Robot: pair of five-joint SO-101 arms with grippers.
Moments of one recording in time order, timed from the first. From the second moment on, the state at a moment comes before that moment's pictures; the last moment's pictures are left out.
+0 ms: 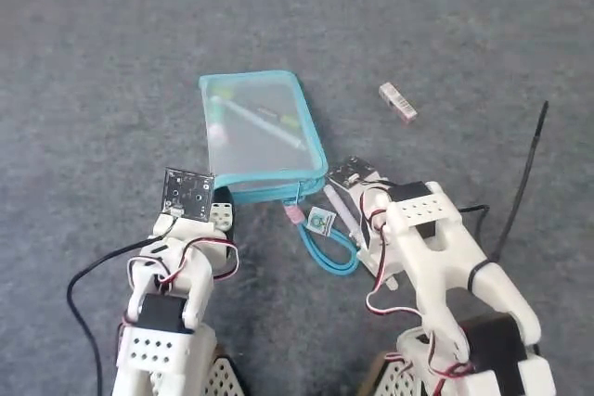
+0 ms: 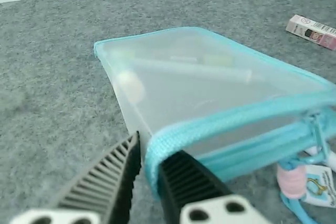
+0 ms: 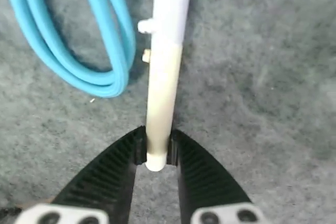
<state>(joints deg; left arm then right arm) 0.8 -89.5 96.2 37.1 0.7 -18.0 -14.2 52.8 65.6 22.5</state>
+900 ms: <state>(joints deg) 0.8 -89.5 96.2 37.1 0.7 -22.2 -44.4 20.4 100.2 25.7</state>
